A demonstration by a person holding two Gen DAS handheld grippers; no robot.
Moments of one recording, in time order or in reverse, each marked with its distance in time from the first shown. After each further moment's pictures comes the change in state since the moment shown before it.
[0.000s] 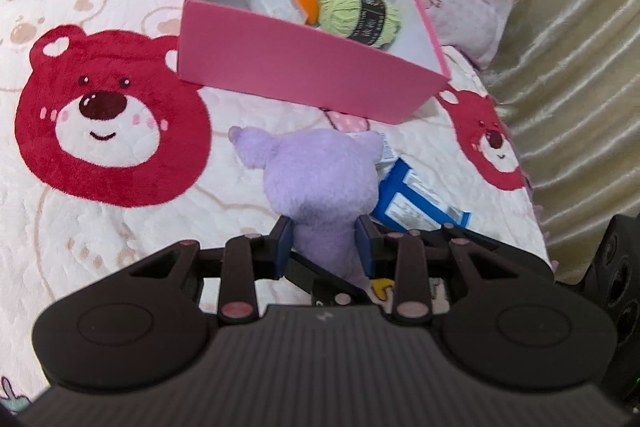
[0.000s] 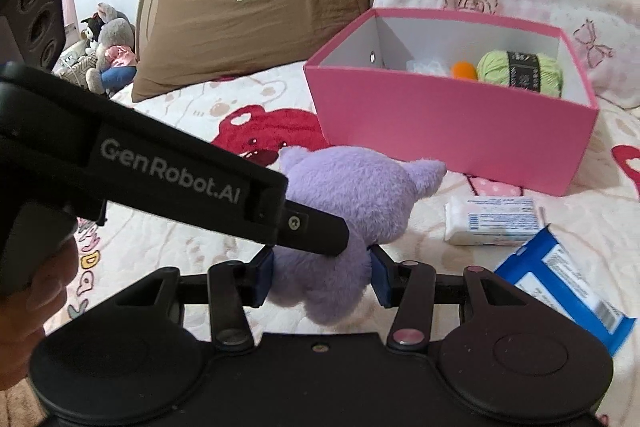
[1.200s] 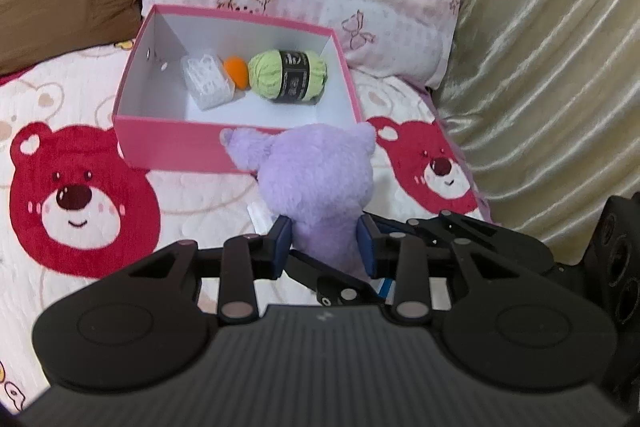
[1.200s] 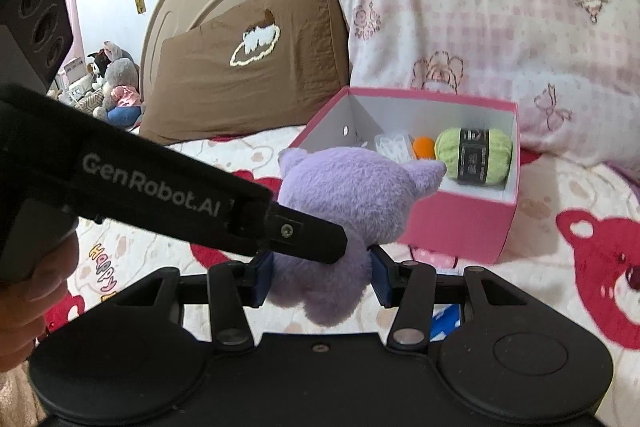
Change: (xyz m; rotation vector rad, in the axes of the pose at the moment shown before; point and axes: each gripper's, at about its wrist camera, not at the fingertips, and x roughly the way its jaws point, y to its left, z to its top) left arm -0.040 -0.087 0.056 0.112 -0.050 -0.011; right arm -0.076 -0.028 0.049 -0.012 -0.100 -0.005
